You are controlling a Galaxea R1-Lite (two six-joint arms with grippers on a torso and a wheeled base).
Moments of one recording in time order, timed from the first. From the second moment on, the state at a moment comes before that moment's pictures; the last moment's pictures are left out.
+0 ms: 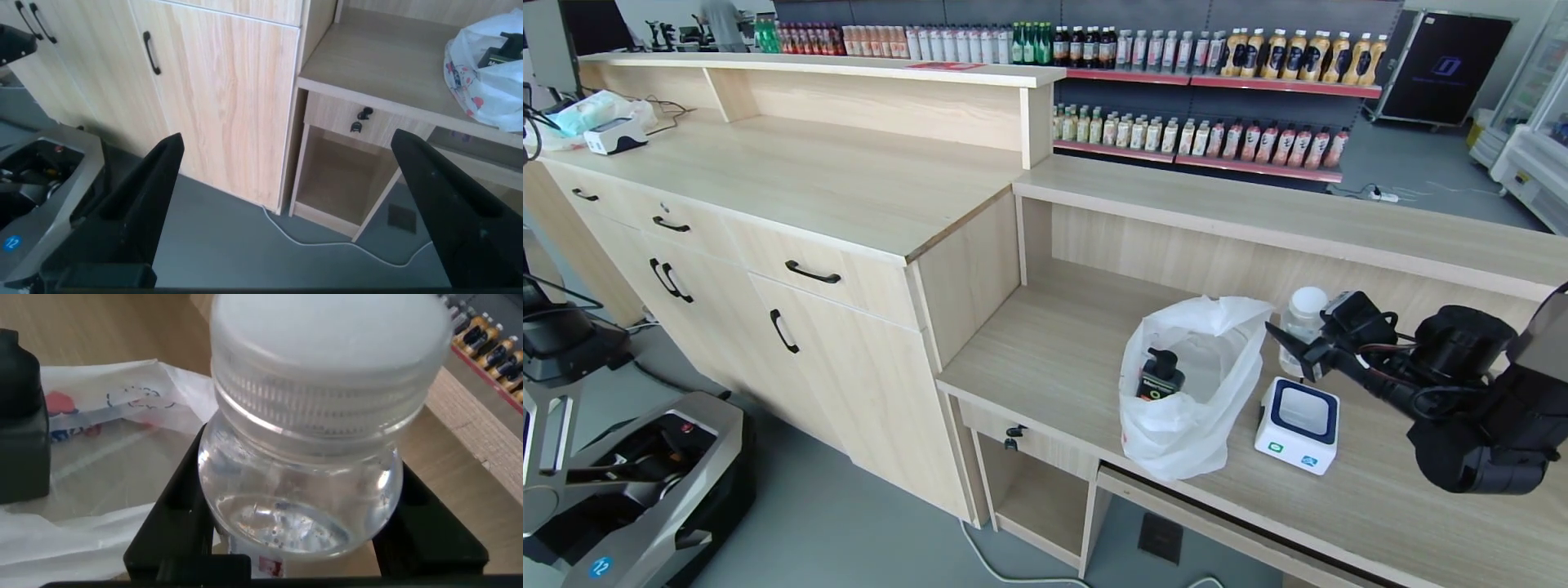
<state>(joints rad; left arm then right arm) -0.01 0.00 0.00 0.00 -0.04 0.00 -0.09 2.21 -0.73 -1.57 0.49 -0.64</state>
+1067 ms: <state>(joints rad) -0.01 0.00 0.00 0.00 -0.04 0.00 -0.08 2.24 -0.80 -1.57 0.49 -0.55</state>
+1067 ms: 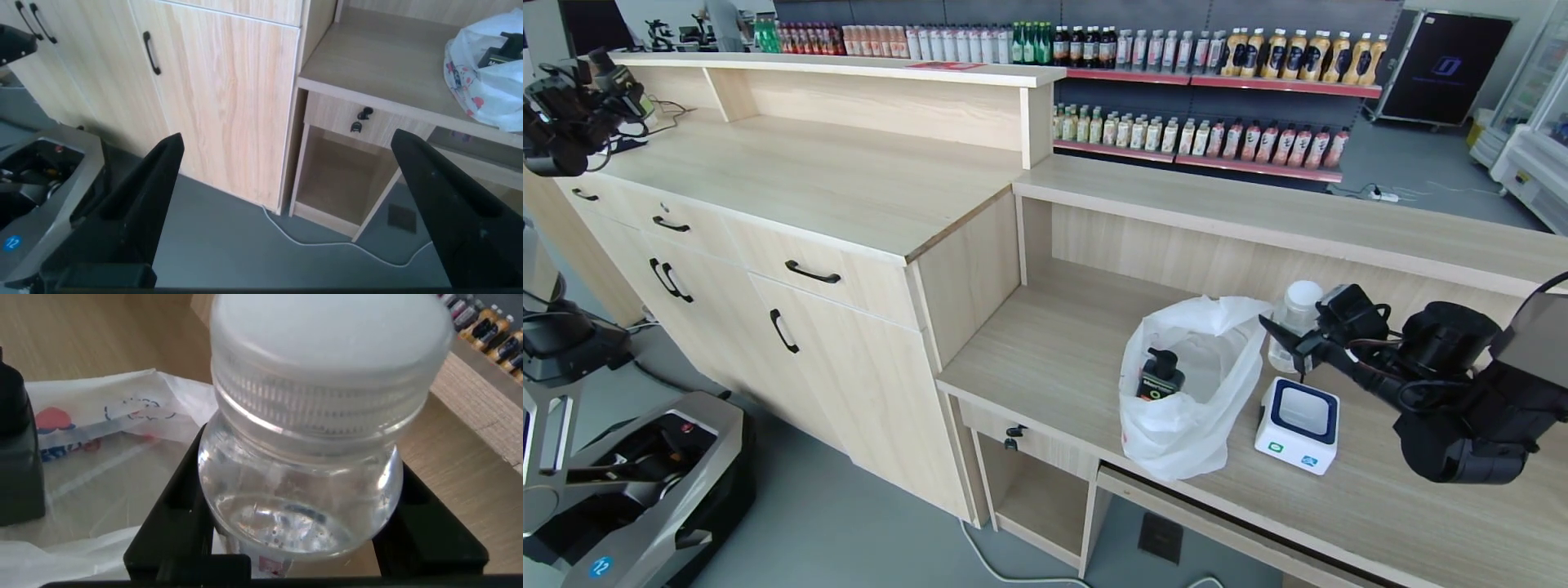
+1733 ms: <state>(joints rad) -0.01 0.00 0.00 0.00 -0.04 0.00 -0.35 1.60 -0.60 -0.82 0.10 -0.19</state>
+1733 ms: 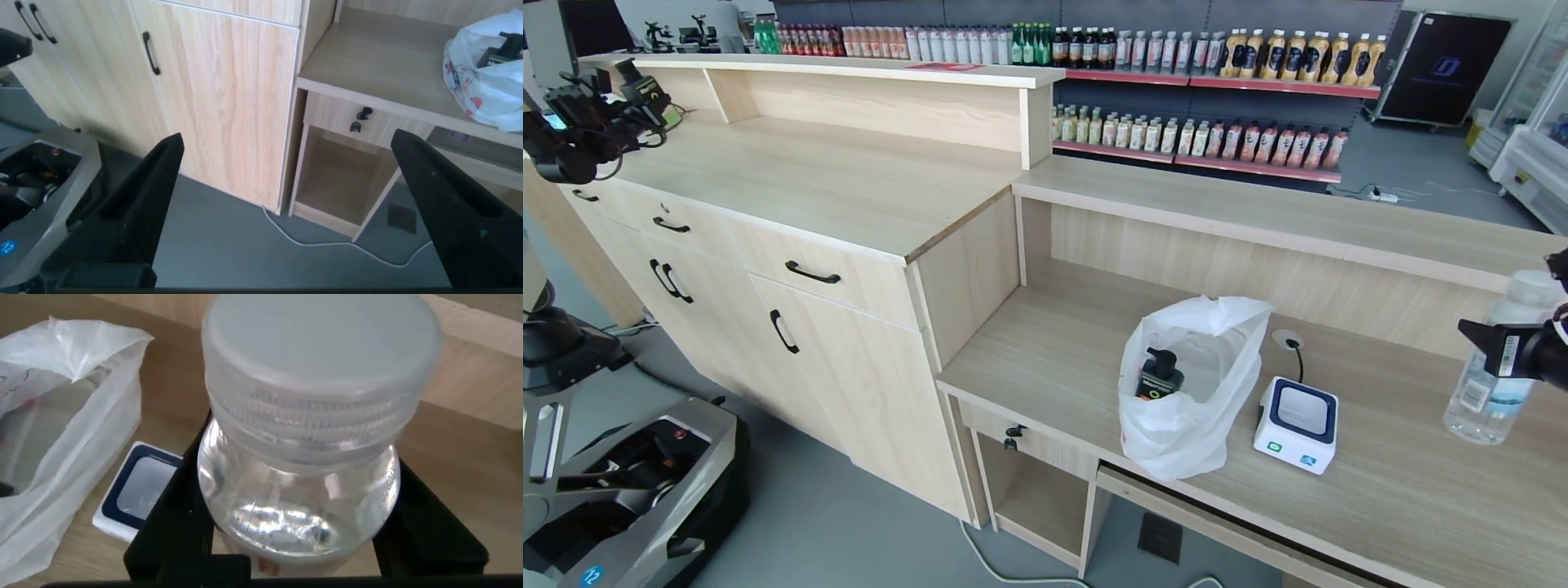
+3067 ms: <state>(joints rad) -0.01 0.00 0.00 0.00 -0.04 0.00 -0.18 2.20 -1.01 -1.21 0.12 -0.05</state>
